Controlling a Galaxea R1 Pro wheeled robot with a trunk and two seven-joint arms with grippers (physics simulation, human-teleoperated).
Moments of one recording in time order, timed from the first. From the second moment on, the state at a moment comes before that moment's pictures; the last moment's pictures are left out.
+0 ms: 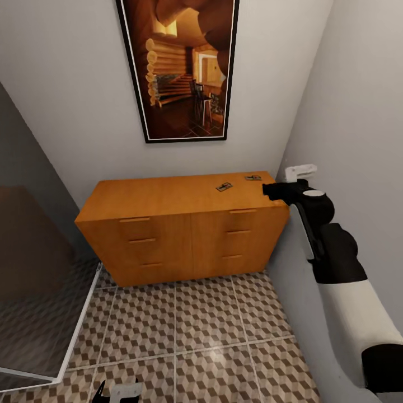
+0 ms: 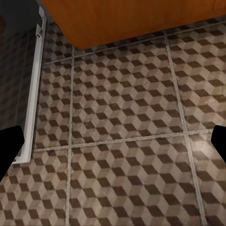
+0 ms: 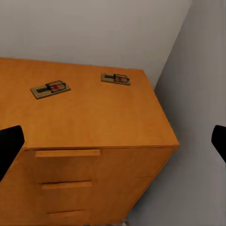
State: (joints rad) left arm -0.38 -0.02 -1.49 -0.07 1.22 -0.72 0.48; right arm -0.99 -0.10 0.15 -1.44 -0.03 0.85 -0.12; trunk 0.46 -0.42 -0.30
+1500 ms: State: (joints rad) left arm -0.37 -0.02 -1.49 -0.07 1.22 -0.71 0.48; right arm -1.54 -0.27 0.89 -0.90 0.17 0.62 1.23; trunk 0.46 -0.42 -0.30
